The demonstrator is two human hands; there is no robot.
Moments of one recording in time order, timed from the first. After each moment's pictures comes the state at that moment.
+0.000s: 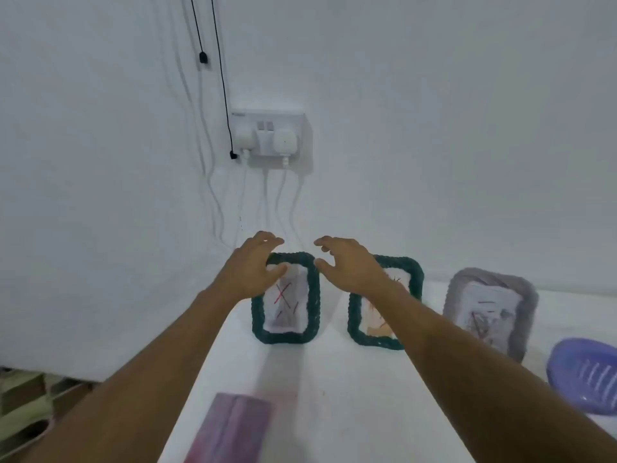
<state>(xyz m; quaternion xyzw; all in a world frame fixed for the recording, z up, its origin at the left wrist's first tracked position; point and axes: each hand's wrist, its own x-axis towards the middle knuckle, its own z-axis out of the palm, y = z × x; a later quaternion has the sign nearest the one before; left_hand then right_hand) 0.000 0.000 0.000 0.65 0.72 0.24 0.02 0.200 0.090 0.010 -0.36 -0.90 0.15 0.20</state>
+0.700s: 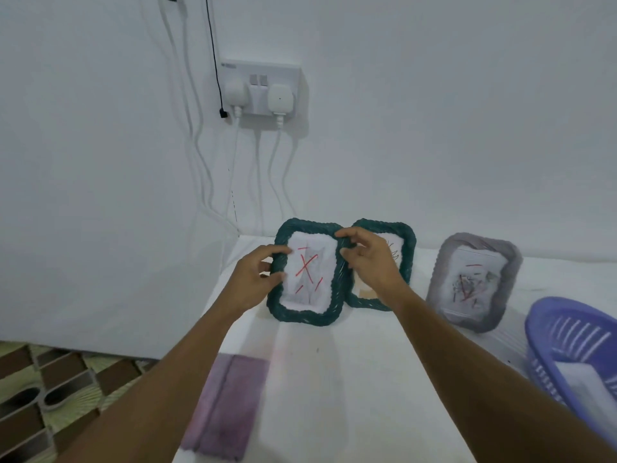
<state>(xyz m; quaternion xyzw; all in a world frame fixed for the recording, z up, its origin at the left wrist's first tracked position) 0.032 -0.042 -0.062 0.55 0.62 0.49 0.29 0.245 0.061 -0.036 -0.38 -0.69 0.46 0.41</state>
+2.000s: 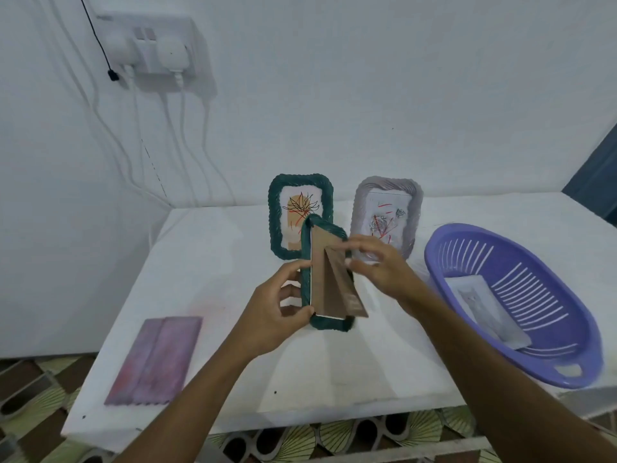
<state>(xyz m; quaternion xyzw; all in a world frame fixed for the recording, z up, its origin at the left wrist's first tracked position) 0.215 -0.111 -0.080 0.61 0.51 0.45 0.40 0.425 -0.001 -0.066 -0.43 -0.75 0.39 0.31</state>
